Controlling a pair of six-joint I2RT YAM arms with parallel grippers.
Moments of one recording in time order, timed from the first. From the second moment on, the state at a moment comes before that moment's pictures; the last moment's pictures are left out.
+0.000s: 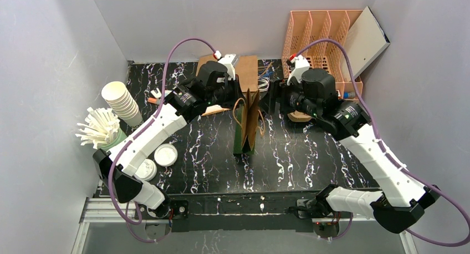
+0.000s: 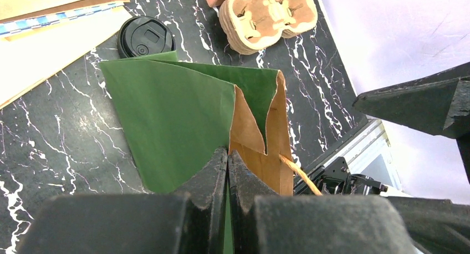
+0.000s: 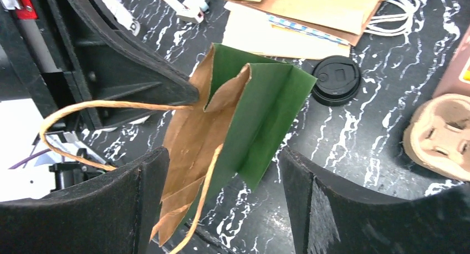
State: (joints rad) left arm -0.76 1.47 1.60 -0.68 0.05 -0.53; right arm 0.69 1.13 1.43 -0.73 -0.03 0.37
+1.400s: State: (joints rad) left arm -0.77 1.19 1.65 -0.68 0.06 -0.49; right arm 0.69 1.34 1.47 -0.76 0.06 0.54
